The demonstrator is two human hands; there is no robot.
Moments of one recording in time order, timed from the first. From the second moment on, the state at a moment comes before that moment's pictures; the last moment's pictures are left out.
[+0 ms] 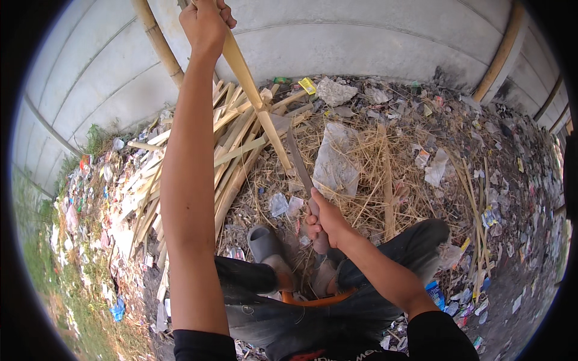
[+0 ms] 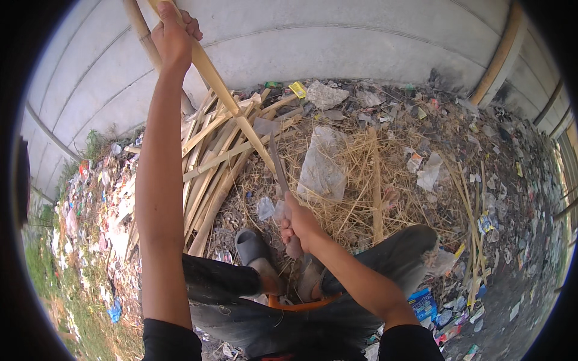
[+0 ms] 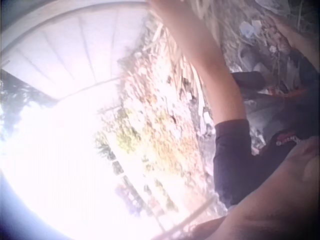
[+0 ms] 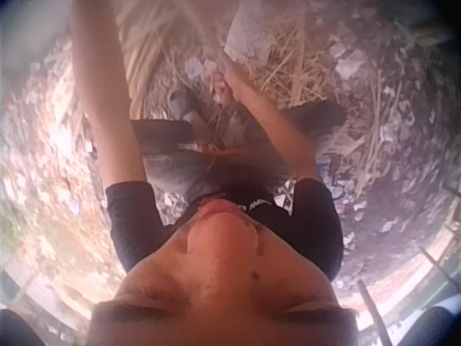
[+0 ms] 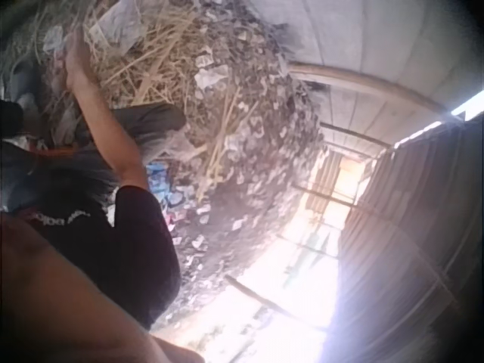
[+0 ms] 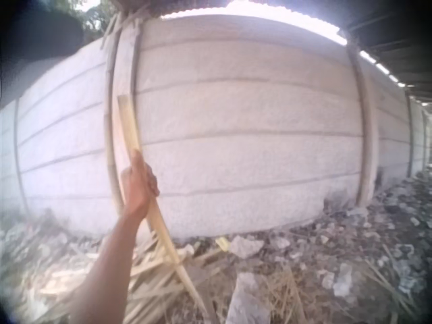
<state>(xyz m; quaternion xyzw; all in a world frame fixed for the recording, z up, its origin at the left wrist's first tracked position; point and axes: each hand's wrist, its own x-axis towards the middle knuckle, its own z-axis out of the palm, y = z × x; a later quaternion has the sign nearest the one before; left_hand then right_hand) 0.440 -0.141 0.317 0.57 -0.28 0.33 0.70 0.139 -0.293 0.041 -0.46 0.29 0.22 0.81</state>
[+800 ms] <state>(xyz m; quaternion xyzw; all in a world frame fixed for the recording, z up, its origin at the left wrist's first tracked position) 0.422 -0.147 0.317 0.61 -0.20 0.40 0.65 0.171 -0.253 0.026 -0.51 0.14 0.13 0.84</state>
